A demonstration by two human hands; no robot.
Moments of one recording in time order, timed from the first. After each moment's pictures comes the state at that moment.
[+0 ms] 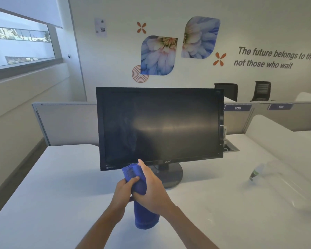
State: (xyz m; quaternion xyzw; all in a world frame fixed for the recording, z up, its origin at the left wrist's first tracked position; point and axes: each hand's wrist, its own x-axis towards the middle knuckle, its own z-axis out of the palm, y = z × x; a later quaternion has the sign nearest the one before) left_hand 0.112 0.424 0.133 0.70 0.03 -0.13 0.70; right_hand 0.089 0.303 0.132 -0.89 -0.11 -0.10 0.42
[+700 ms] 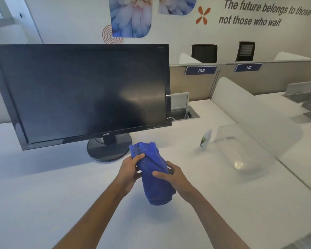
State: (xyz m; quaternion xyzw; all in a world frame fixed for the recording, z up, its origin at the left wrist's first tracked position) left_hand 0.061 0.179 0.108 0.61 0.01 -0.25 0.75; right_hand -0.017 0.020 0.096 -0.71 0.12 0.06 0.69
